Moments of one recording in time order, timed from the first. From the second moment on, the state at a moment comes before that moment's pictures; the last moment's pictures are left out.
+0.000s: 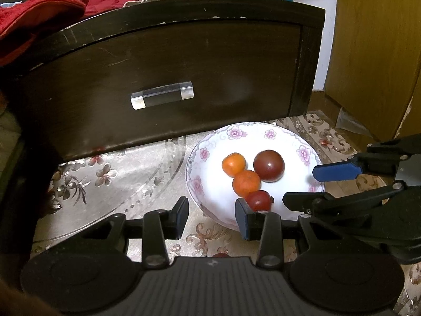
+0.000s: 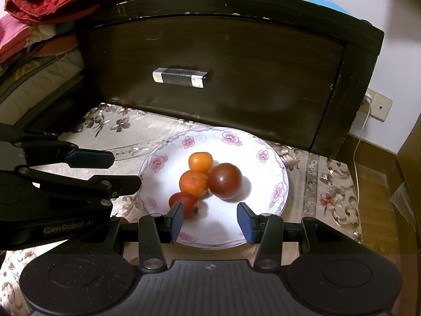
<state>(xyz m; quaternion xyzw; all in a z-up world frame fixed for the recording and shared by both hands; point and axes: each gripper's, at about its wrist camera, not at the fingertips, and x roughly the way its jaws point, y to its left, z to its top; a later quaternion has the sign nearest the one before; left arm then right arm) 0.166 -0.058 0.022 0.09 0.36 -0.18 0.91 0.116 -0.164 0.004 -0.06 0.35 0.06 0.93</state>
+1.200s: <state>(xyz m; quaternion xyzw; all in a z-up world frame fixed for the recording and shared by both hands) 0.135 -0.034 0.010 0.10 0.38 -0.19 0.90 0.098 -0.139 -0.007 -0.08 0.37 0.09 0.92</state>
